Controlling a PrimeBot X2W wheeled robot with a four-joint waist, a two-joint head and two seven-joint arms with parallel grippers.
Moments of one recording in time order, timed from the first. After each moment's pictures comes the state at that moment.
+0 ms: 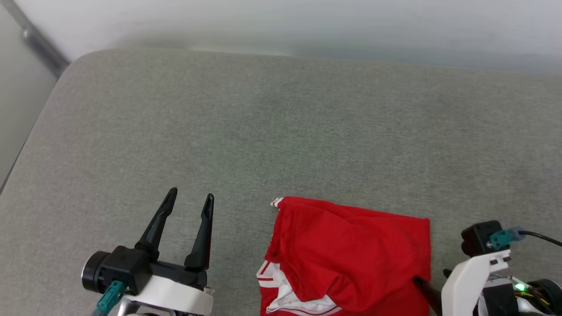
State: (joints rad) left arm 0.00 0.14 -0.13 -0.06 -0.21 -0.13 -0.26; right arm 0.08 -0.13 0.03 -0.28 0.30 0.13 0.95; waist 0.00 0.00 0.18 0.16
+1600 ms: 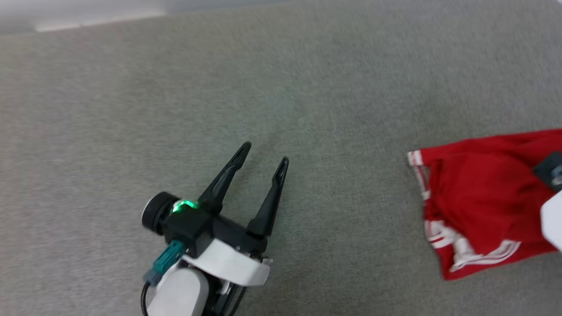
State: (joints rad) left arm -0.21 0.12 -0.36 -0.04 -0.23 -0.13 -0.26; right arm -0.32 -0.89 0.40 -0.08 0.15 0.13 0.81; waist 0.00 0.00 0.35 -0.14
